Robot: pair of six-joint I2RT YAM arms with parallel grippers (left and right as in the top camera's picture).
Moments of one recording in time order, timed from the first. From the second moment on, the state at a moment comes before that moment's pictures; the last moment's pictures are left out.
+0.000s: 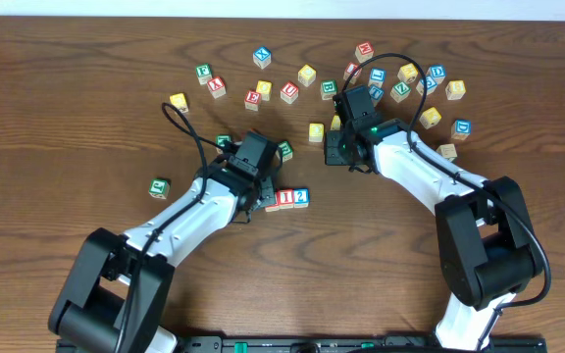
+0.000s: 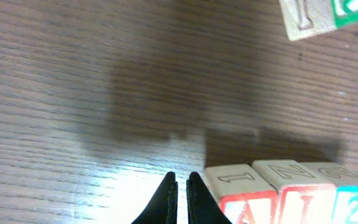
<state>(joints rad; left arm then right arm) -0.51 1.67 0.93 -0.50 -0.04 -0.67 0.41 1.94 1.25 -0.45 -0.01 0.40</state>
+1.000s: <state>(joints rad) -0.54 1.67 0.93 -0.48 -0.04 -0.67 0.41 1.94 1.25 -0.45 -0.01 0.40</state>
